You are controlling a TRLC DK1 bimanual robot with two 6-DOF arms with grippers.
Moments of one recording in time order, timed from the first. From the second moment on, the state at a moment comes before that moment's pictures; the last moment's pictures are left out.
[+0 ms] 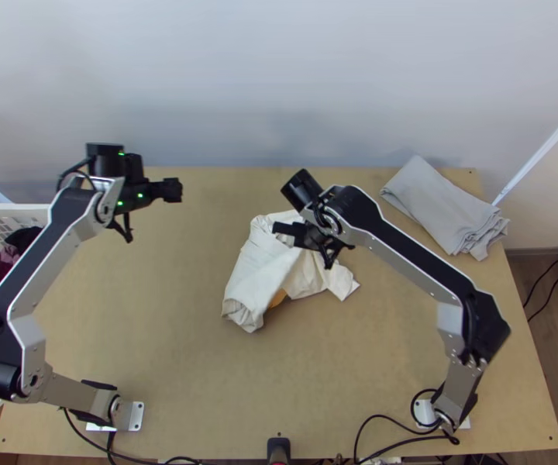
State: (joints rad) left arm -0.15 1.59 1.45 -0.52 0.11 -0.19; right arm 0.77 1.89 1.84 -1.11 0.09 0.88
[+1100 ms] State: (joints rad) left arm -0.58 2.11 1.85 -0.66 0.15 -0.12; right arm 0.77 1.59 1.48 -1.11 0.09 0.81
